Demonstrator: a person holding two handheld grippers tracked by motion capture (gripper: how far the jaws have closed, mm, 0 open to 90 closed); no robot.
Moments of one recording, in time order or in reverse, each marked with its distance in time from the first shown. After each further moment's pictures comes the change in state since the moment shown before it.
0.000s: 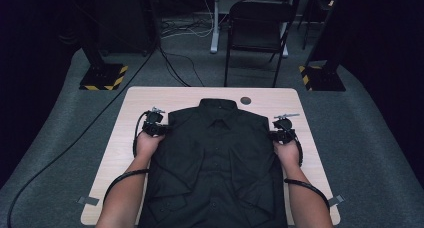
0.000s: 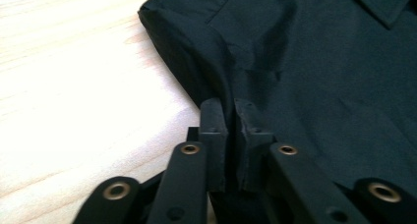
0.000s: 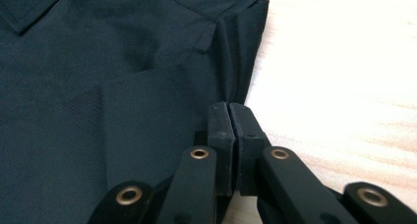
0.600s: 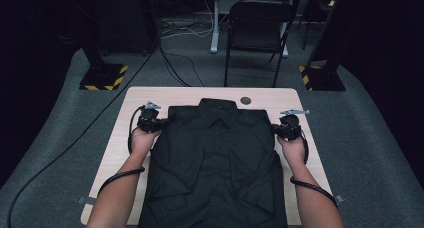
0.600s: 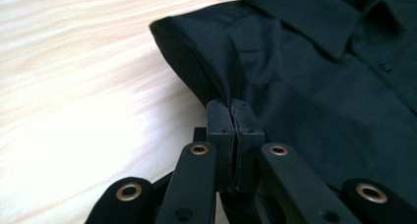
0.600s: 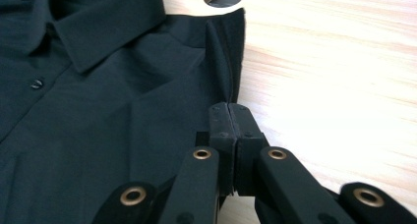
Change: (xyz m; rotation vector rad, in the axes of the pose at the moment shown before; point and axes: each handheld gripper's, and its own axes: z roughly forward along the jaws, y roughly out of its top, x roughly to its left) left arm -0.002 0.008 -0.040 -0.121 -0.014 0.035; right arm -0.004 0.009 -0.038 -0.151 0.075 -0.014
